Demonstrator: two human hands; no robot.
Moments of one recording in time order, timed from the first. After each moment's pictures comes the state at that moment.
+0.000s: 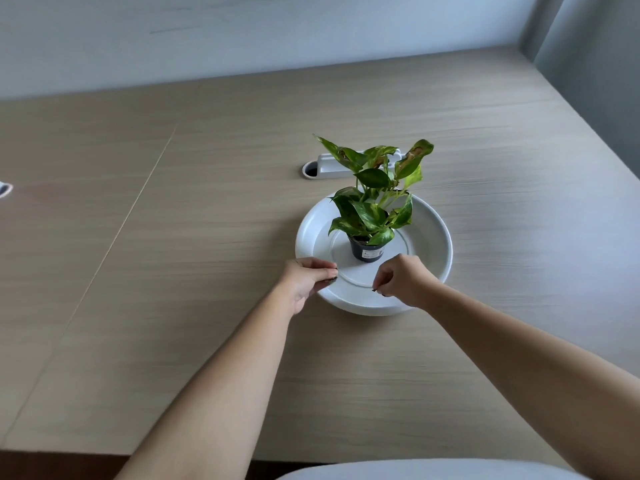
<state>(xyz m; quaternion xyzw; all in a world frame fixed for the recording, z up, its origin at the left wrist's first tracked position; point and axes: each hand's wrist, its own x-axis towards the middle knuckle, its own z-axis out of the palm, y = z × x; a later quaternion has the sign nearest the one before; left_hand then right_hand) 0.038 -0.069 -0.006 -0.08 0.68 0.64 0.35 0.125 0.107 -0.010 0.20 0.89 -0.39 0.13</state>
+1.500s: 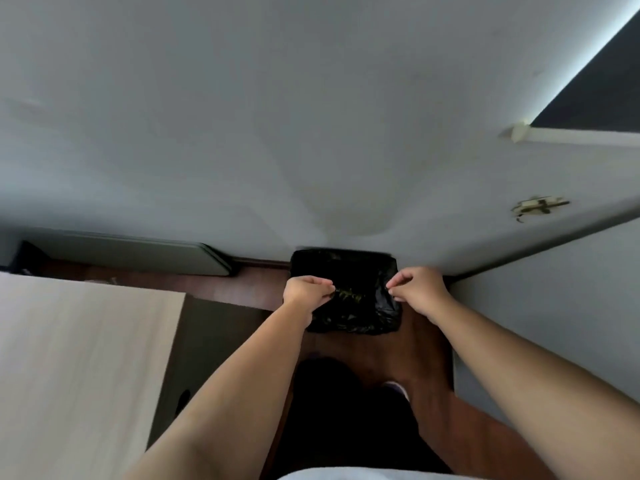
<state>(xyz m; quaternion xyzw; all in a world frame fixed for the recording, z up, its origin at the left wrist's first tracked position) 0.677 0.399 -0.183 0.27 0.69 0.11 0.66 0.870 0.326 -0.162 0.82 0.29 -0.46 -0.18</state>
